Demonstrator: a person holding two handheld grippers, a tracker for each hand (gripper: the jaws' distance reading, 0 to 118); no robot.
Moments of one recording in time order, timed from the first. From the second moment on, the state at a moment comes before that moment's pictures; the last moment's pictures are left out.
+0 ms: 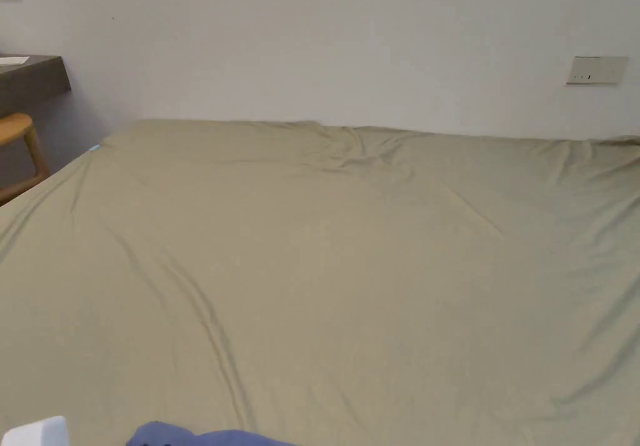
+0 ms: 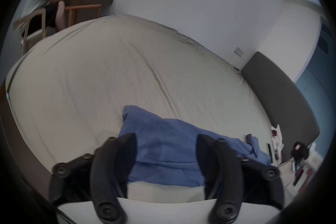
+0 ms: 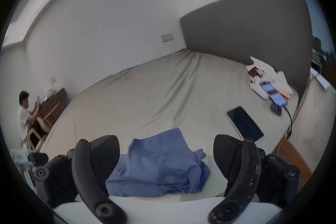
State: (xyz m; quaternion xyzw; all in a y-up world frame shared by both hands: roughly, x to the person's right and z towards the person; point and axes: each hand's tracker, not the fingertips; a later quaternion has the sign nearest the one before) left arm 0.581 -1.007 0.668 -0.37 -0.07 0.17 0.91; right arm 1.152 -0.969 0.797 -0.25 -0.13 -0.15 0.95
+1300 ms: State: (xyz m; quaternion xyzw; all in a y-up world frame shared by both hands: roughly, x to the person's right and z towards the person) left arm 0.543 -1.119 0.580 -0.54 -0.14 0.30 0.78; right arm 1.084 -0.997 0.740 -0.37 -0.04 -0.09 0.92
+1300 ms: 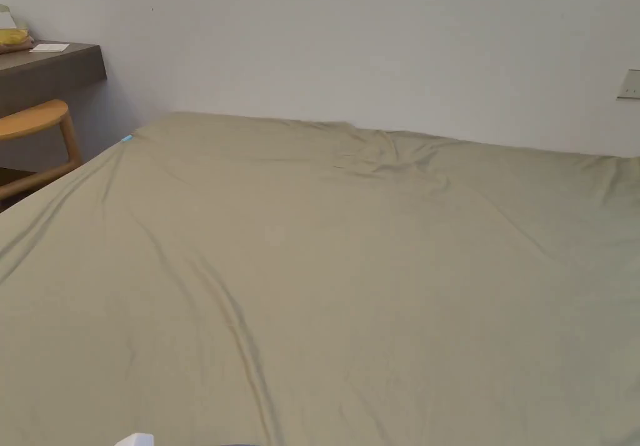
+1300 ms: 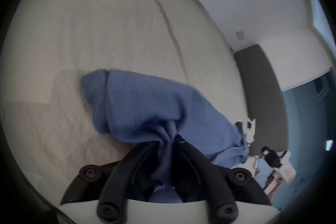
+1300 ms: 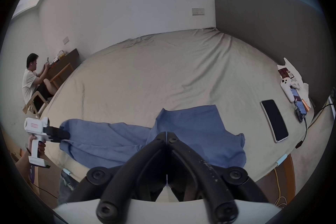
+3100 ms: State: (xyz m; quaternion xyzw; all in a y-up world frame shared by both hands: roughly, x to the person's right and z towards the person) left arm 0.677 -1.028 0.620 -0.47 -0.15 0.17 0.85; right arm 1.105 -1.020 0.763 -0.38 -0.05 -0.18 0.91
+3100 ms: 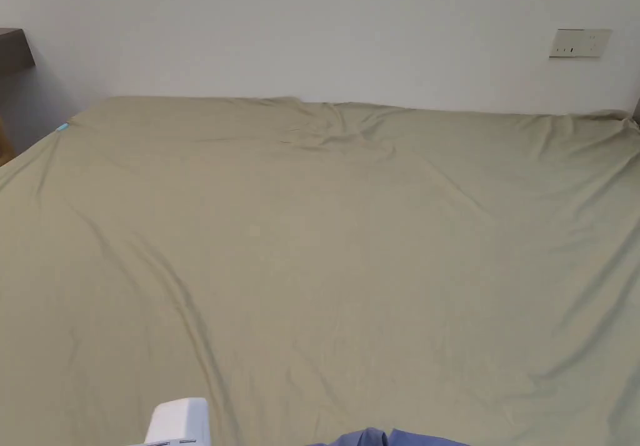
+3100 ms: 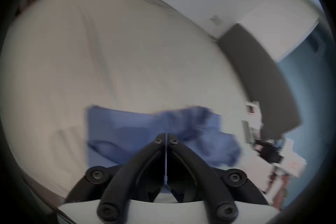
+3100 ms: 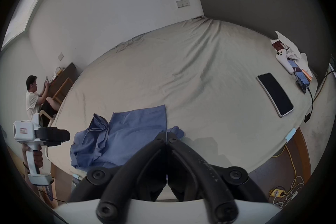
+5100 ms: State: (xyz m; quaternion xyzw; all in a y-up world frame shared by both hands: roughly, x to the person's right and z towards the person) left arm 0.622 -1.143 0.605 -0.47 -0.17 0.37 0.78; right arm 1.080 -1.010 0.750 -0.40 -0.01 -0.15 0.91
